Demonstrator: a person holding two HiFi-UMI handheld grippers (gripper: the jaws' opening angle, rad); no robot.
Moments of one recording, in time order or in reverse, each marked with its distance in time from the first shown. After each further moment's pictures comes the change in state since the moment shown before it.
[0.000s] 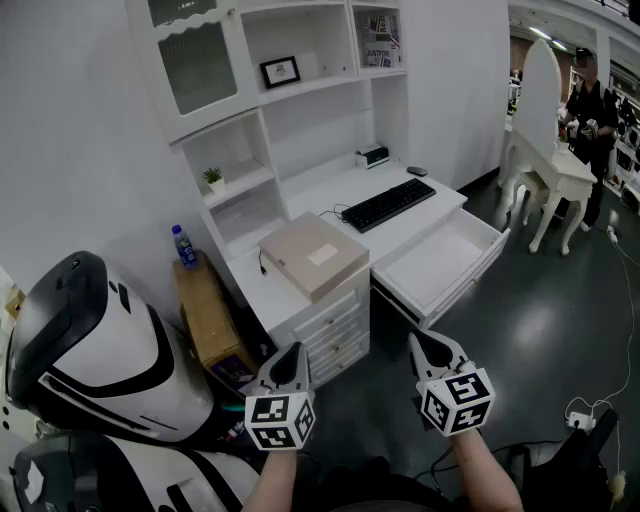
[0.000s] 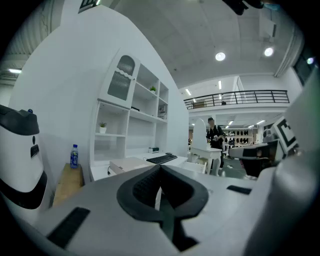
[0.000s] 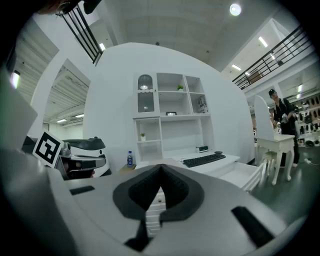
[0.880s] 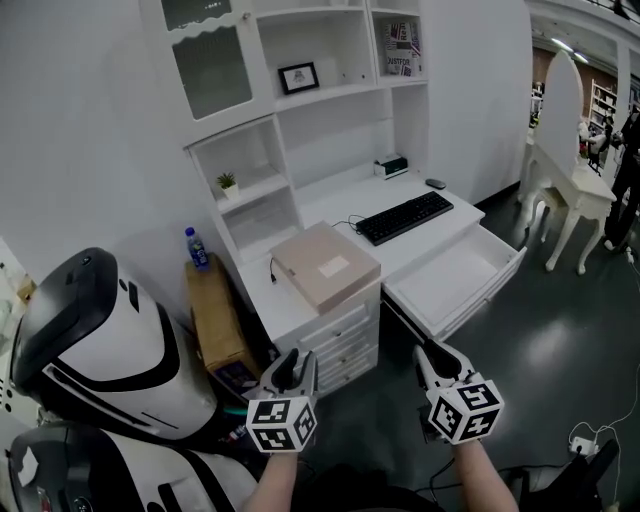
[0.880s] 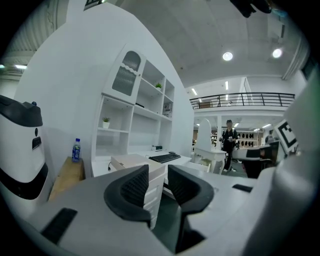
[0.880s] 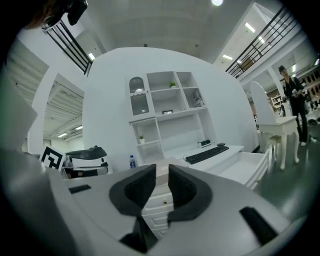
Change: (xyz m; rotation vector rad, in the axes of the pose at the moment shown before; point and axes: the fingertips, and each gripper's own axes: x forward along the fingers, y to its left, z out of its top) left arm 0.028 0.002 -0.008 -0.056 0.014 0.038; right arm 0.020 -0.031 -0.006 0.140 -0.006 0.049
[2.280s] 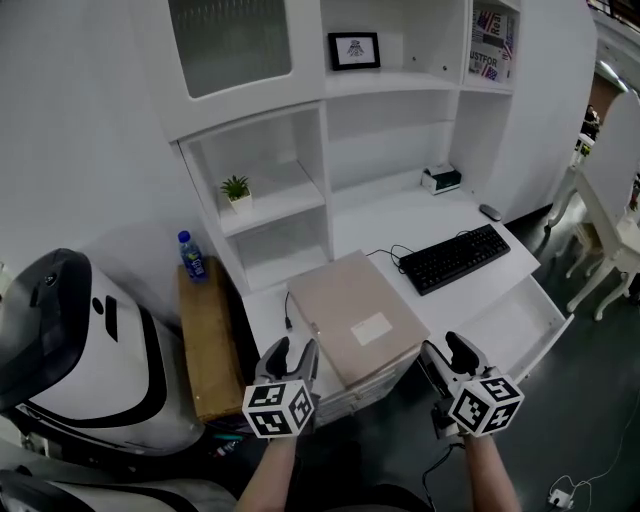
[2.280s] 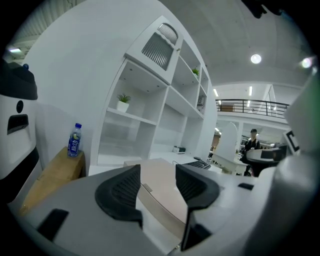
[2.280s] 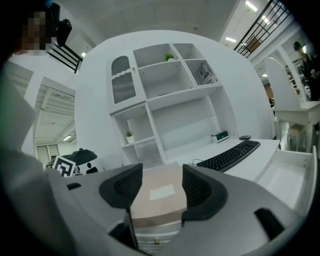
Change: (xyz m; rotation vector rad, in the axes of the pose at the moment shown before) left arm 0.234 0.192 0.028 -0.186 0.041 0.119; right arm 0.293 -0.053 0.045 0.056 0.098 0.105
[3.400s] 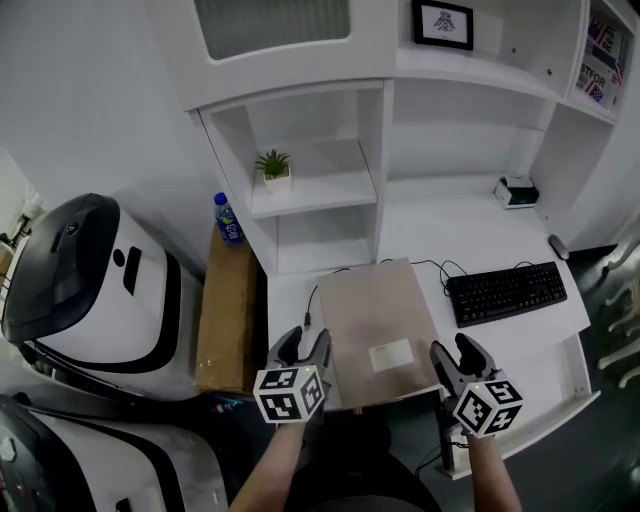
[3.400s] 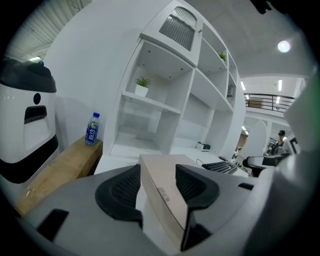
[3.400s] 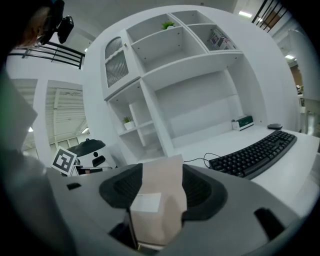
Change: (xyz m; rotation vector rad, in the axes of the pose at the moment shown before) left arm 0.070 0.039 -0.013 -0.120 0.074 0.263; right arm 0.130 -0.052 -0.008 -0.033 0.184 0.210
